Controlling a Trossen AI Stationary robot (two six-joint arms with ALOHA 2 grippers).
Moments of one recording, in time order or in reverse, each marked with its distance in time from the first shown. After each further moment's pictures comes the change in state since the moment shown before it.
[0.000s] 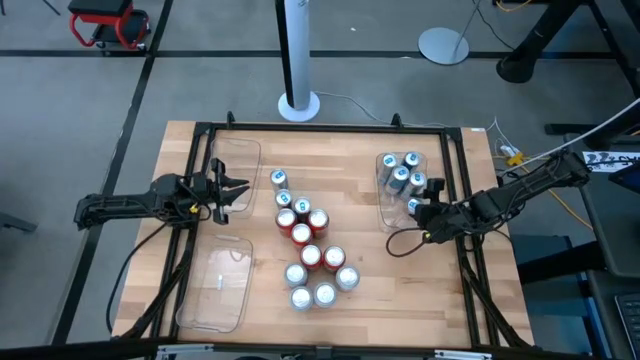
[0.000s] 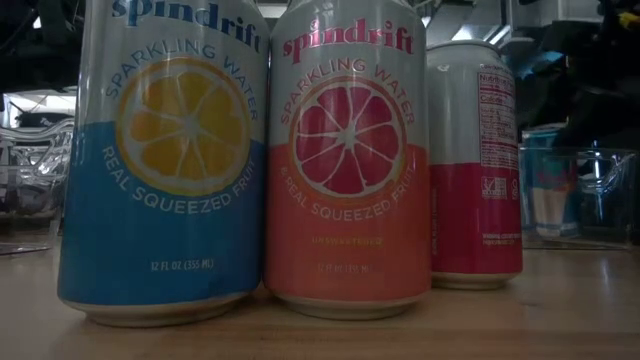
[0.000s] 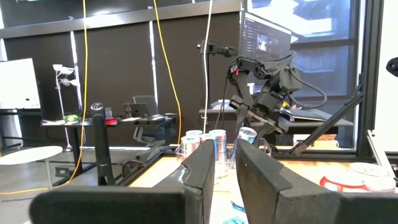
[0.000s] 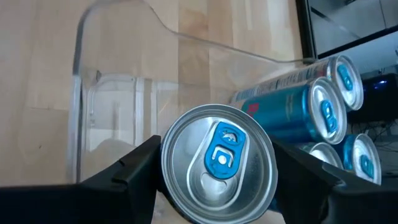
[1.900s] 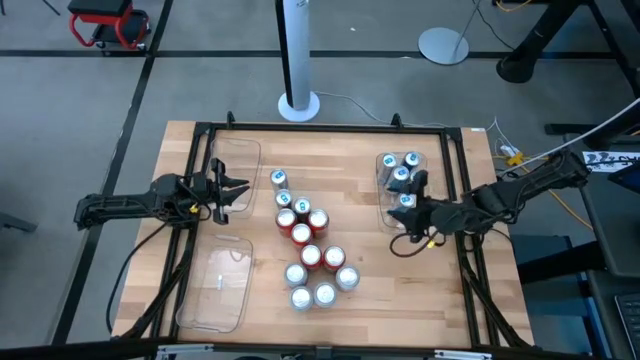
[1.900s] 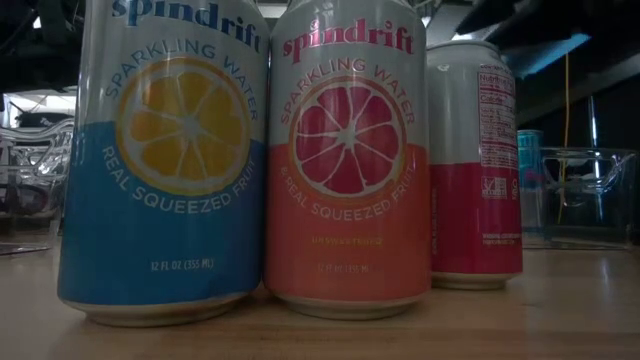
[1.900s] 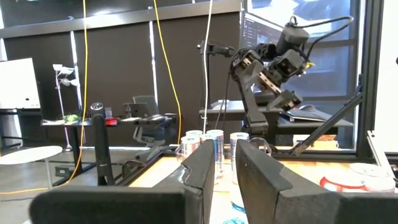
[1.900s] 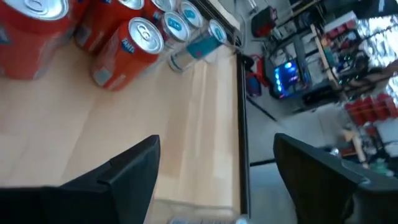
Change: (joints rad) left arm 0.000 0.000 0.000 0.000 0.000 -0.002; right arm -0.030 0.121 0.254 0.383 0.032 -0.603
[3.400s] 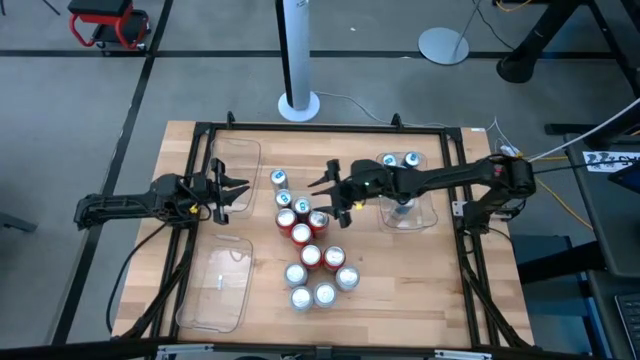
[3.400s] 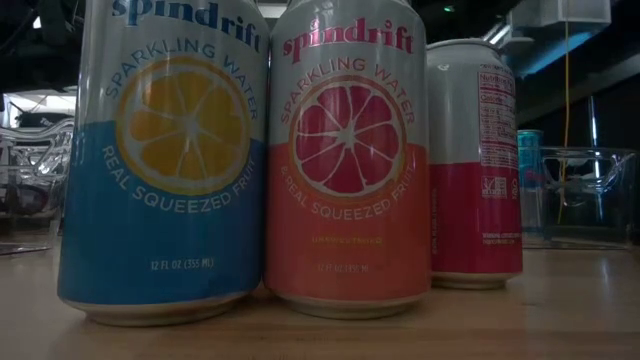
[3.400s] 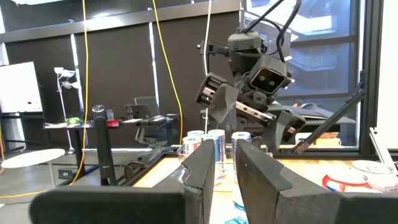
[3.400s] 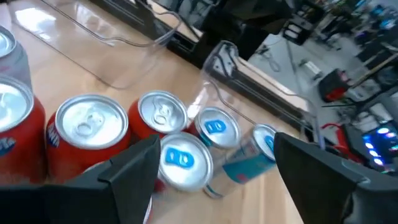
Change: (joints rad) left arm 0.000 0.000 0.000 0.000 0.000 0.021; right arm -0.476 0.673 0.218 0.732 -0.840 -0.132
